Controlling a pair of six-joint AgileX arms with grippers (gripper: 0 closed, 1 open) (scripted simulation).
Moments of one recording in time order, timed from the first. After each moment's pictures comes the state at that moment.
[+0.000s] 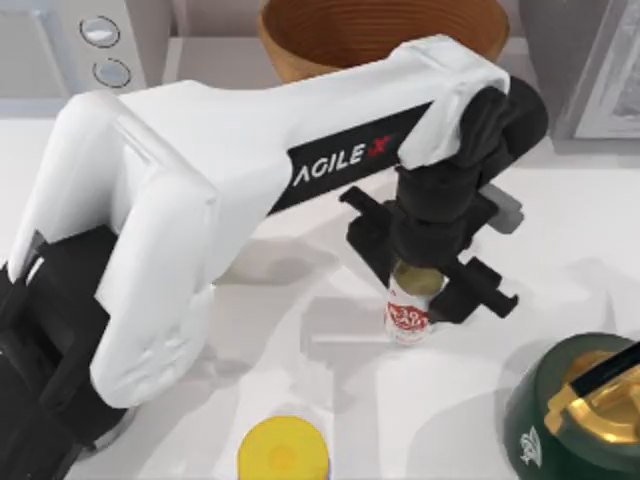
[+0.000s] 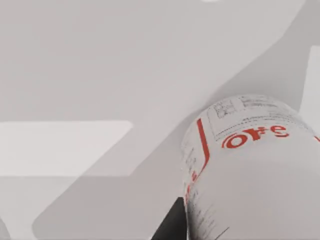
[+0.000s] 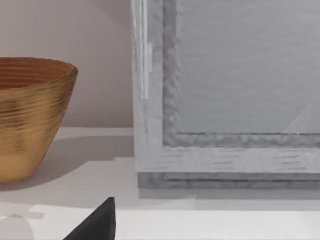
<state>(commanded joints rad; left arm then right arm) -0.87 2.42 2.10 -1.25 0.00 -0.05 0.00 0.00 0.00 0.00 0.00 0.00</state>
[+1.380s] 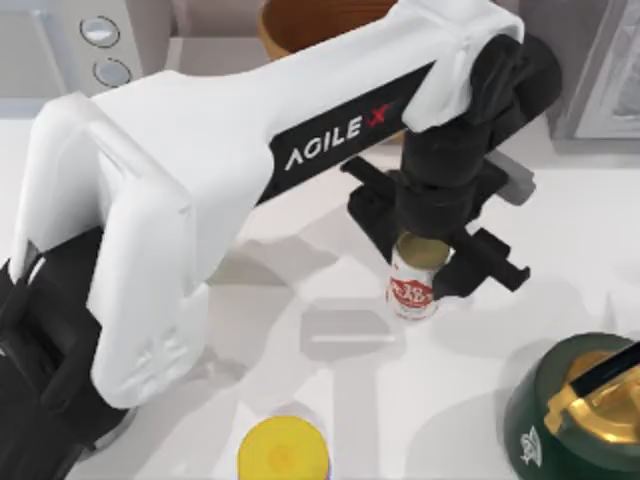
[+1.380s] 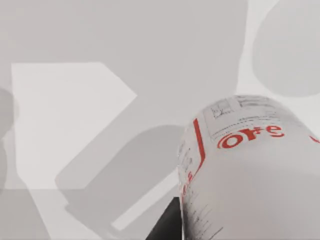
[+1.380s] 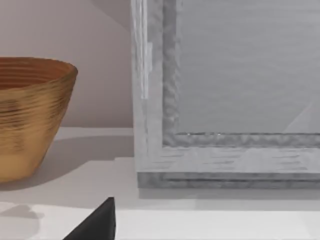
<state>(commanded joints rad) -0.87 2.42 2.26 -1.41 0.00 -0.05 0.00 0.00 0.00 0.00 0.00 0.00</state>
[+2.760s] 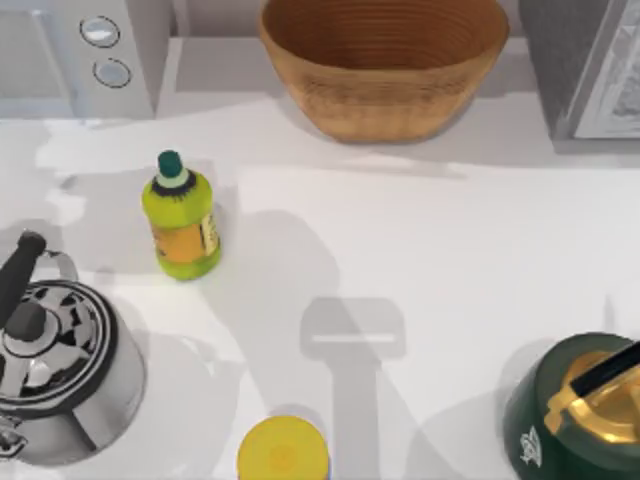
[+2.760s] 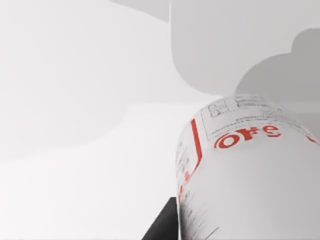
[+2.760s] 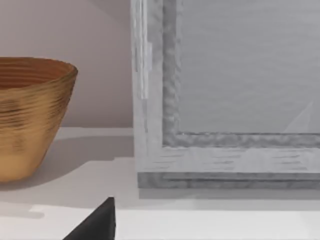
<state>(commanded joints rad) 0.20 2.19 1.91 -1.29 0.00 0.23 0.00 0.00 0.00 0.00 0.00 0.00</state>
